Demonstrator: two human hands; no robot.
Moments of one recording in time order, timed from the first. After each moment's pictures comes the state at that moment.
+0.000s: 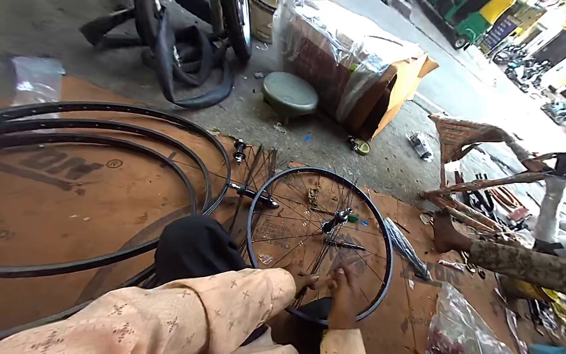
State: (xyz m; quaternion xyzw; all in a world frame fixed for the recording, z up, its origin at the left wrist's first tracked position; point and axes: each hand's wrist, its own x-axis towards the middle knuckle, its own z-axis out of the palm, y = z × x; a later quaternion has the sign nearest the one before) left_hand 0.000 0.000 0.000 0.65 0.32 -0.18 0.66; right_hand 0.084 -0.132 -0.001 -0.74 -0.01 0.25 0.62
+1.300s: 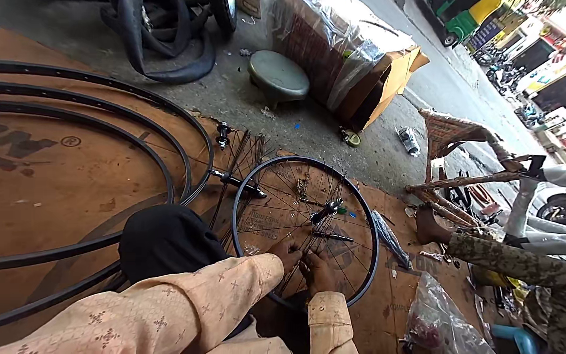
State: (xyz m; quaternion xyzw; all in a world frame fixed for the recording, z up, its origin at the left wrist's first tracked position) left_hand 0.024 0.015 0.041 0.63 0.39 -0.17 0.65; right_hand 0.113 -0.102 -0.042 -0.64 0.11 0.40 0.65
